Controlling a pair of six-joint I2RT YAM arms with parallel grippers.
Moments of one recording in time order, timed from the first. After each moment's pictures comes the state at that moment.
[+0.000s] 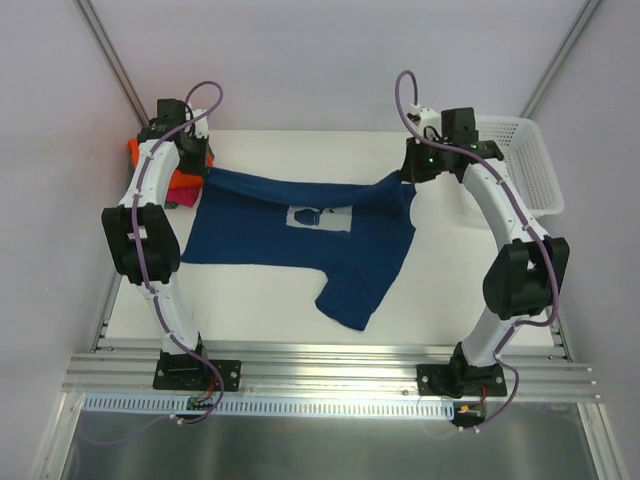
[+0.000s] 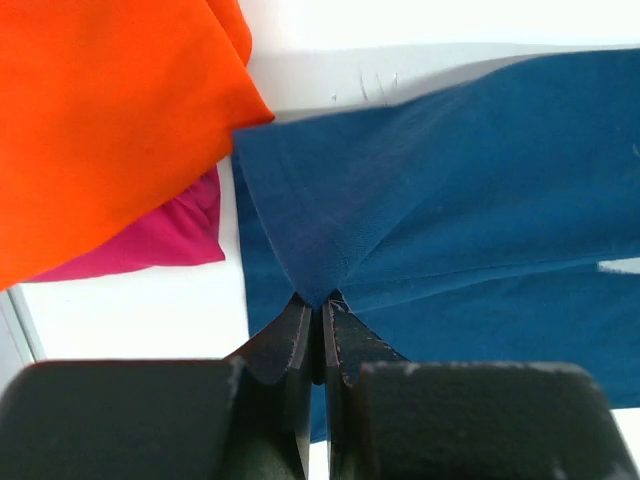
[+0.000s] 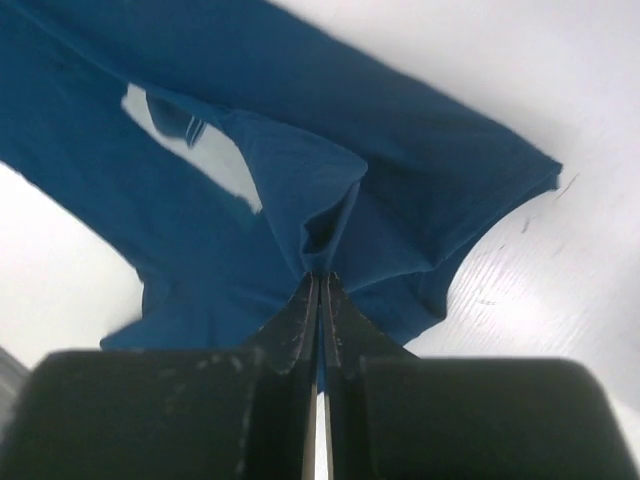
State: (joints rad) left arm 0.09 1.98 1.86 -0.82 0.16 0.15; right arm 0.17 1.75 1.68 -0.70 -0.43 -0.09
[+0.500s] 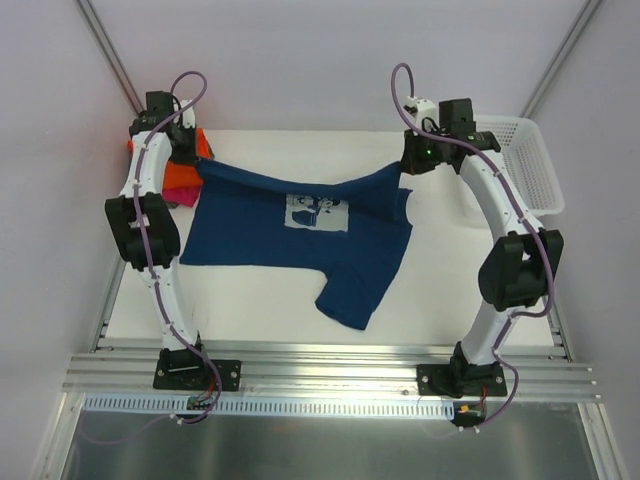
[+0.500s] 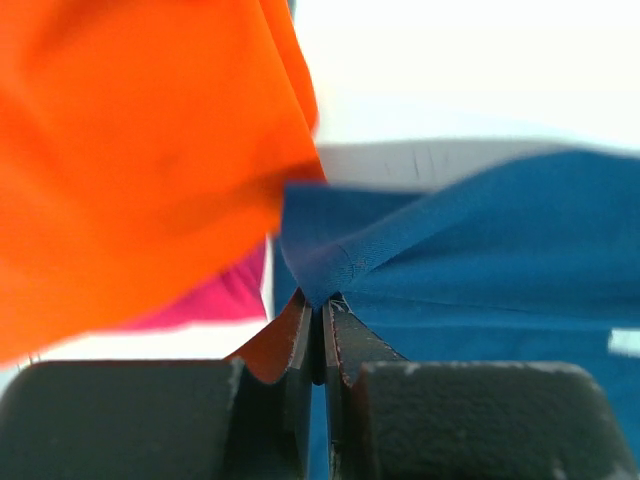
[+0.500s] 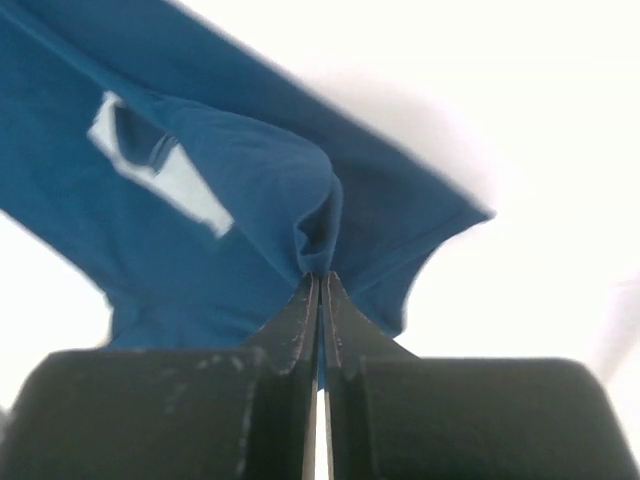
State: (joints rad) left arm 0.15 2.13 2.03 -0.83 0.18 0.10; right arm 0.19 1.81 1.75 -0.74 -0.40 -0.13
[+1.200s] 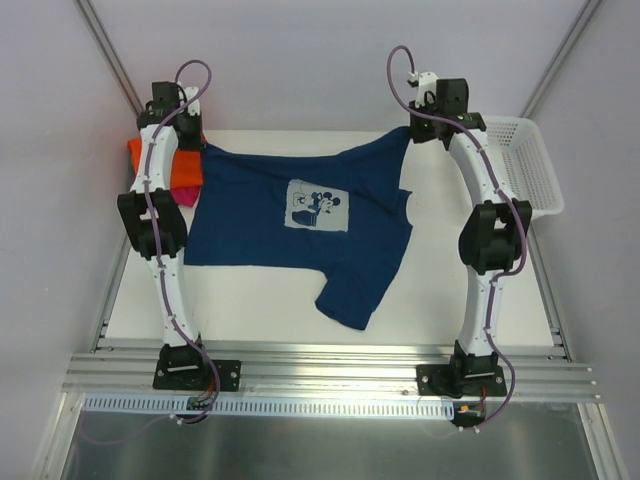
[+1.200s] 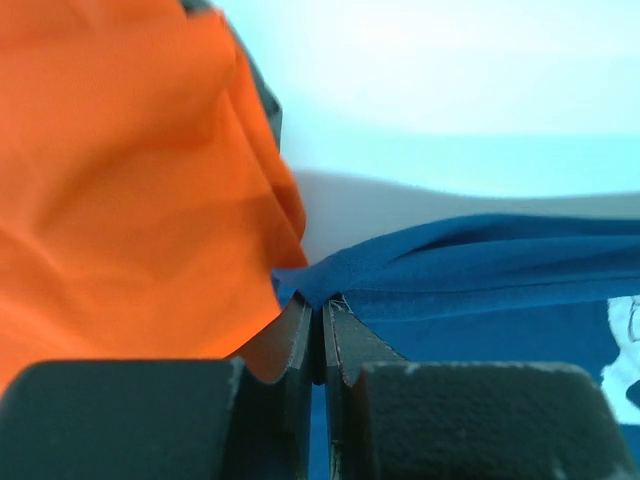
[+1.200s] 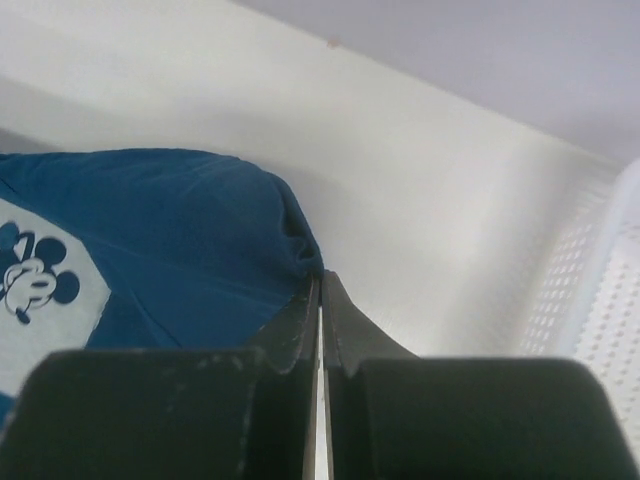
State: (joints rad) left arm 0.14 2.34 2.32 -0.83 0.21 0.08; right arm 0.14 2.19 2.17 -0.62 -0.21 -0.20
